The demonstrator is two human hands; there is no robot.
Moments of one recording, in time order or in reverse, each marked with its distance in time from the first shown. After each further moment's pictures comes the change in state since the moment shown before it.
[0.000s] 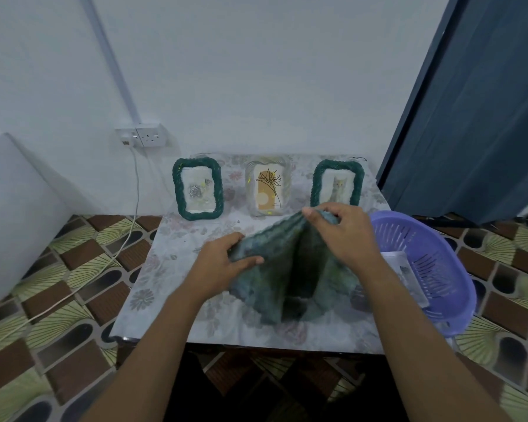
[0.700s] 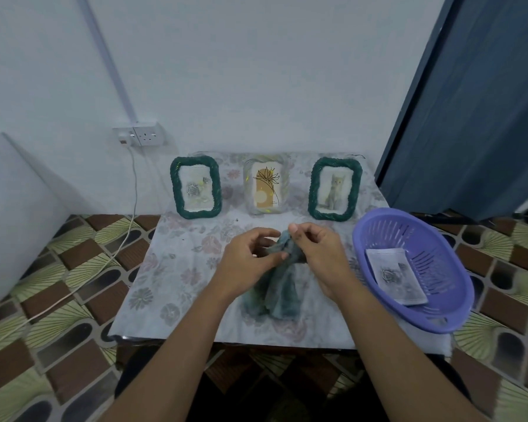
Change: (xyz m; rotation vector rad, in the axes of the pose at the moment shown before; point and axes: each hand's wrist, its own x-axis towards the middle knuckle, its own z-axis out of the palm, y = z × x) left_hand 0.004 0.027 0.037 -0.373 -0.008 -0.115; right_hand -0.021 0.014 0.053 0.729 -0.120 0.297
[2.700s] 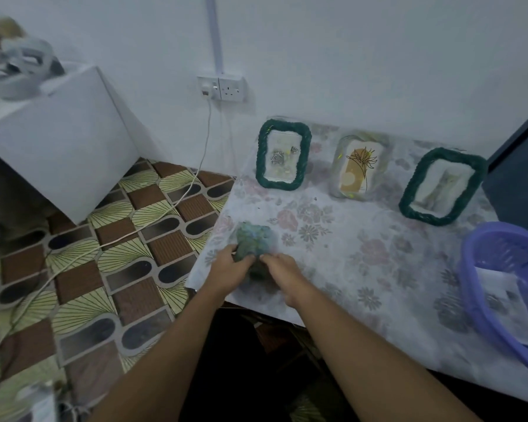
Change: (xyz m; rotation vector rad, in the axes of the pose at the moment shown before) left_hand -0.044 -0.157 -0.137 0.003 0.314 -0.585; right_hand 0.019 0.141 0.200 -0.249 -0.234 0.654
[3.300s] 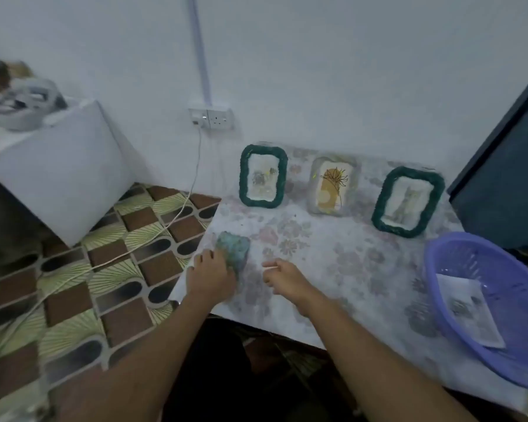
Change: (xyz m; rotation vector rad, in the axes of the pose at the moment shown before) left_hand -0.019 0.024 0.011 1.026 0.157 0.183; right_hand -0.040 -0.016 -0.067 -0.278 -0.151 -0.134
